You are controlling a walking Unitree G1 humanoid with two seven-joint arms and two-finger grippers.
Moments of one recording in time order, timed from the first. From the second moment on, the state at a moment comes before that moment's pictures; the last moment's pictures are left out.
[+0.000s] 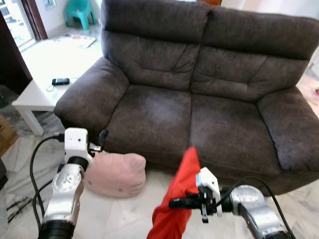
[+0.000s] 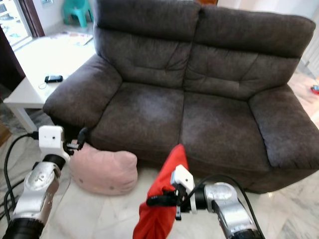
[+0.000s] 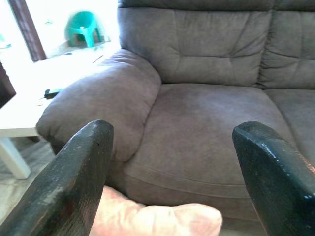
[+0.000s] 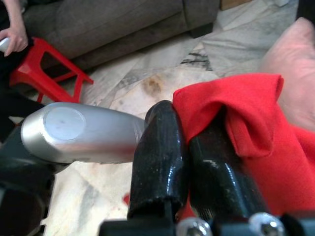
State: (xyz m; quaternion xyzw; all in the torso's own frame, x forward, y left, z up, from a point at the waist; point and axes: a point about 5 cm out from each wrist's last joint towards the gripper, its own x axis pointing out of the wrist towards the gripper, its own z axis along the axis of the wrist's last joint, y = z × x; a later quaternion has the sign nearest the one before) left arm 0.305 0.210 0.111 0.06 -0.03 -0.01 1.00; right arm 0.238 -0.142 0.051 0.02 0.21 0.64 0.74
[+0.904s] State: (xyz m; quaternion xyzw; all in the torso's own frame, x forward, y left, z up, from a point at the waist) left arm 0.309 0.193 0.108 0.04 -0.02 -0.04 1.00; right arm 0.315 -0.147 0.056 -0.08 0.16 0.26 0.95
